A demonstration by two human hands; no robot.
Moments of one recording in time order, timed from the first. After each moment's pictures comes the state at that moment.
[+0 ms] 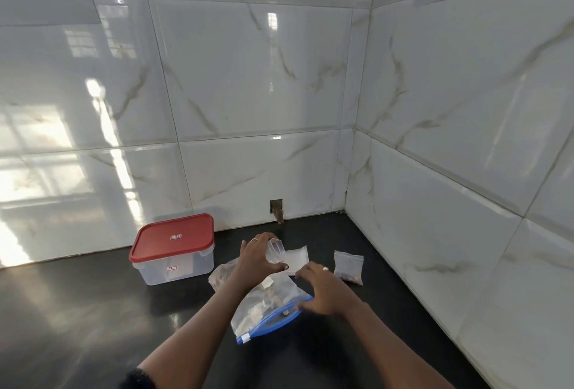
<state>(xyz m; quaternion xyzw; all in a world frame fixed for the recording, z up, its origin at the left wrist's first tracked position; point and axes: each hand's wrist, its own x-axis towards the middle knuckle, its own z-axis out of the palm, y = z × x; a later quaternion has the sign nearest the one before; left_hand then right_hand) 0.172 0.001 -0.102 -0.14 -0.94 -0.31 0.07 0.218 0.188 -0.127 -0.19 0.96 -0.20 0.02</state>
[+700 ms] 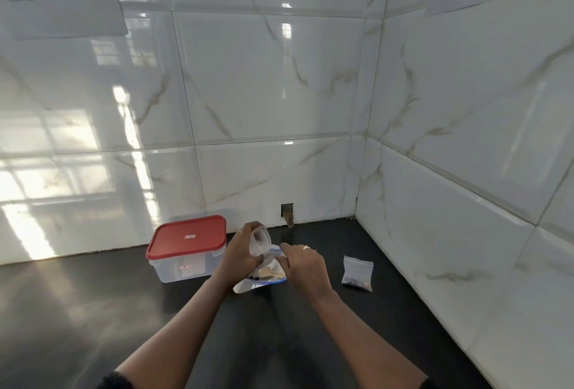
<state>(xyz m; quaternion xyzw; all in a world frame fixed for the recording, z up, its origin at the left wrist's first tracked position) 0.187 -0.044 -0.078 -0.14 -0.89 -0.40 0.15 0.210 0.117 -0.089 -0.21 0.92 -0.09 -0.32</state>
